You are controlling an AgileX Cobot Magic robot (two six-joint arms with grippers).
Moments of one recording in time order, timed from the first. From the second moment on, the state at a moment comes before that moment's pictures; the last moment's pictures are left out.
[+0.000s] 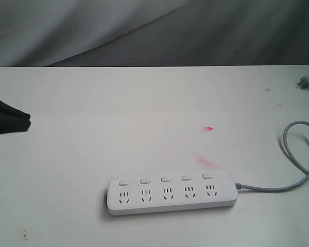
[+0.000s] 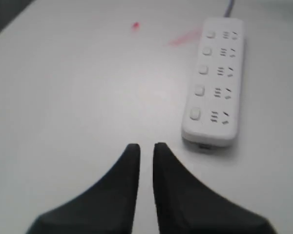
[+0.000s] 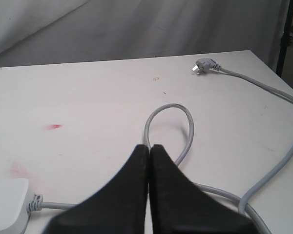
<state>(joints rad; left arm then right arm) 0.40 1.47 -0.85 -1.04 1.22 2.08 -0.07 0.01 0.00 0.04 0.34 0.01</state>
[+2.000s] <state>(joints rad) -0.15 2.05 -0.98 -1.03 0.92 2.09 -0.07 0.01 0.00 0.04 0.34 0.01</state>
